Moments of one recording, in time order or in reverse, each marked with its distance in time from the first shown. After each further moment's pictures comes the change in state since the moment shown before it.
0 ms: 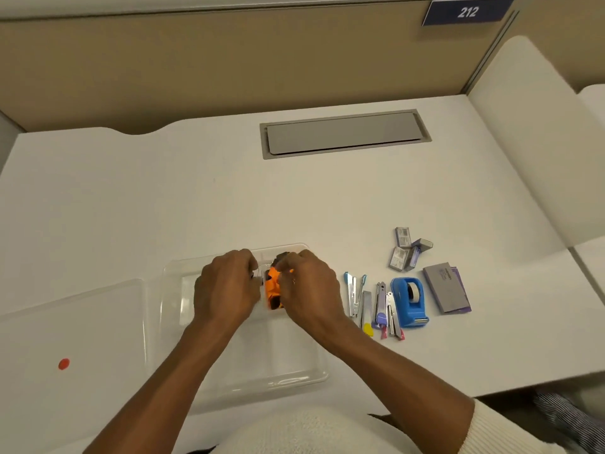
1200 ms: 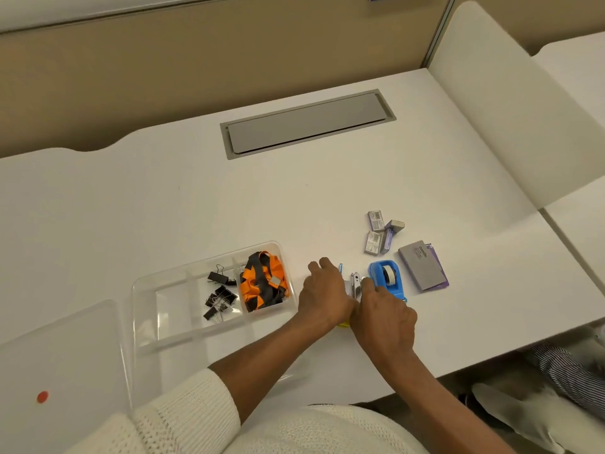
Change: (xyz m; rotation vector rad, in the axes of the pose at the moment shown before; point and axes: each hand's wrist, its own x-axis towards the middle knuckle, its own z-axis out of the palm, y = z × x) left_hand -0.025 0.160 0.118 -0.070 -0.506 0.073; right_hand -0.071 0.125 -0.046 -0.548 -0.053 0.455
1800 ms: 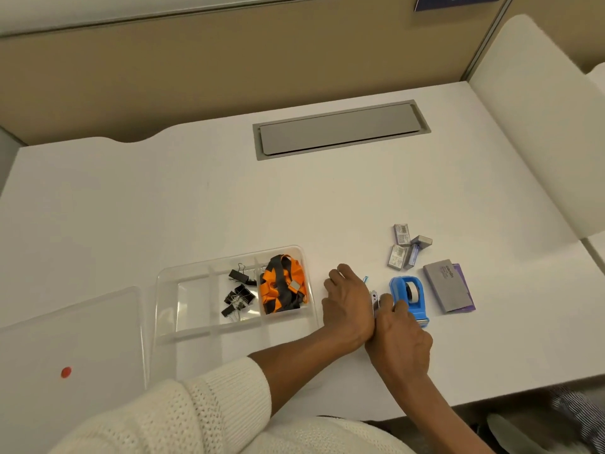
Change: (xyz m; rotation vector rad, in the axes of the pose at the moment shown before) left_hand 0.004 0.006 0.022 0.028 0.169 -0.050; right_hand 0.001 -0.002 0.028 -0.030 0.001 -0.001
